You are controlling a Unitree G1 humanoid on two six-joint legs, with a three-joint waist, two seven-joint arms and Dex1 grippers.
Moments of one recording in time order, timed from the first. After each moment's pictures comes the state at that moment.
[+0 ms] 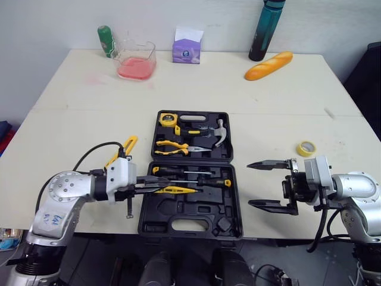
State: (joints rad) left arm -0.17 0.67 0.03 -0.27 -0.37 0.16 -1.10; right arm -0.17 -0.76 -0.13 -0.16 0.60 0.05 1.40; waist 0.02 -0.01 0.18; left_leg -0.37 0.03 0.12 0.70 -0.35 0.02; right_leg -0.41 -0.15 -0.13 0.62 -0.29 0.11
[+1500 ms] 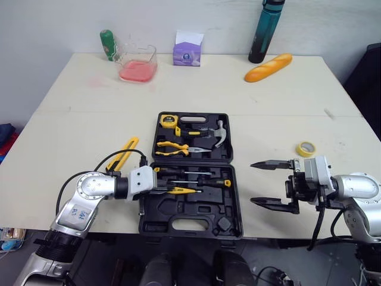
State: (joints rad) left arm -0.24 0.68 -0.13 -0.11 -0.17 0.06 -1.03; right arm -0.16 -0.77 -0.14 -0.11 0.57 0.04 1.37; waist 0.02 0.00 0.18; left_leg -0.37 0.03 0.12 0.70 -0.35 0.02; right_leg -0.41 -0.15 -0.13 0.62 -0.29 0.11
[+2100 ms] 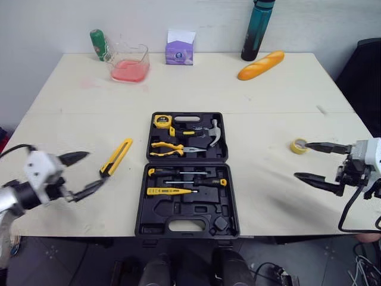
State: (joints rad) left arm 0.13 0.82 0.65 -0.04 -0.42 0.15 -0.93; right arm -0.24 -0.96 -0.38 0.38 0.46 -0.14 1.34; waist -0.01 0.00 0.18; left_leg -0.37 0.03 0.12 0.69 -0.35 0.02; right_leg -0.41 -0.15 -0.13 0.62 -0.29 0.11
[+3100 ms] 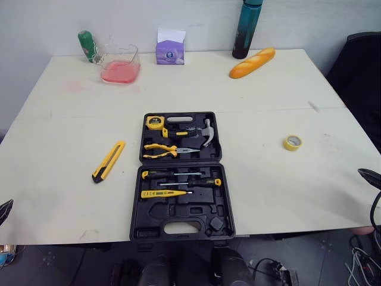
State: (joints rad) left arm 0.35 0.79 0.92 0.26 -0.42 0.04 -0.81; right arm -0.41 -1.10 -0.44 1.16 0.29 -0.51 1.26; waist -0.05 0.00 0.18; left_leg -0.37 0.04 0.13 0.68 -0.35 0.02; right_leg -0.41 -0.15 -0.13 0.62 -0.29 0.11
